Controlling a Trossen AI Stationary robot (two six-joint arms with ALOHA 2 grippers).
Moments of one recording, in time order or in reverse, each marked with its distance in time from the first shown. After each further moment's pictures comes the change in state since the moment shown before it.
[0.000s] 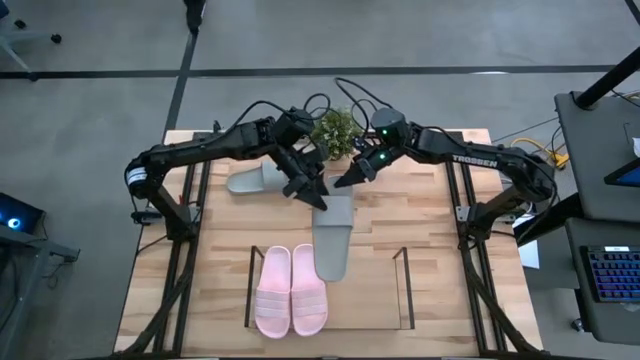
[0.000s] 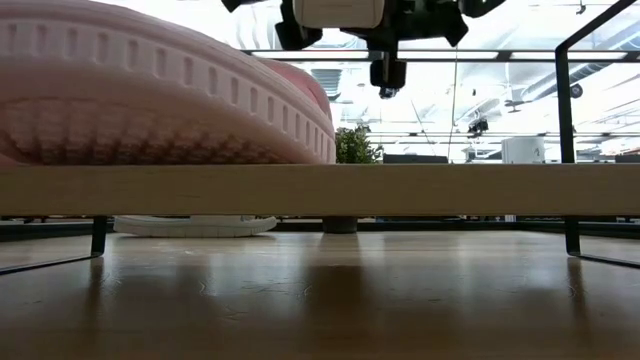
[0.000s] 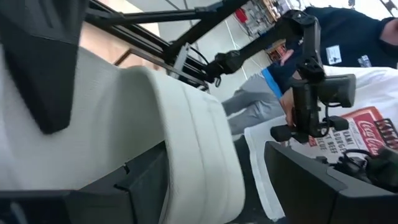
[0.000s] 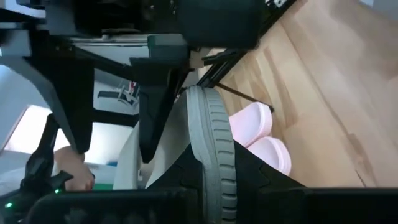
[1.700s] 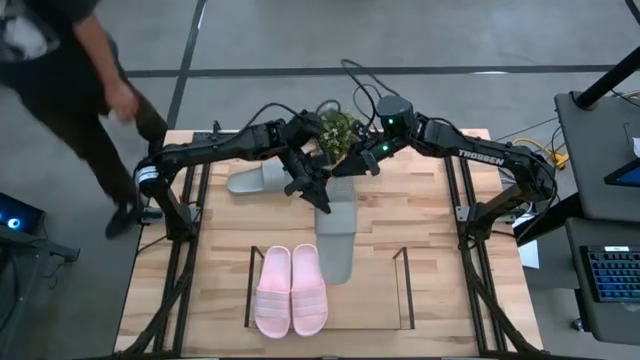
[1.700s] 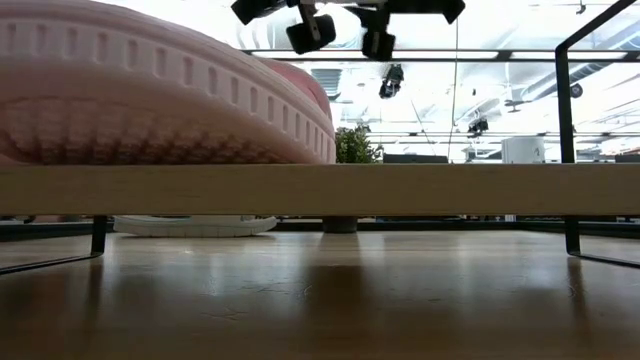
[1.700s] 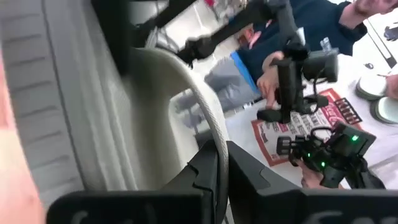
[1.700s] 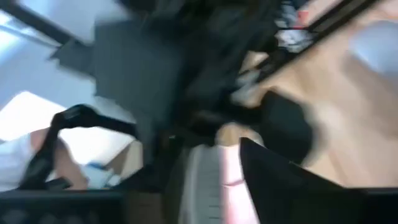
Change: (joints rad) left arm -0.004 0.071 0.028 0.030 0.165 0.019; right arm -0.003 -0.002 0.133 -0.041 0.032 -0.116
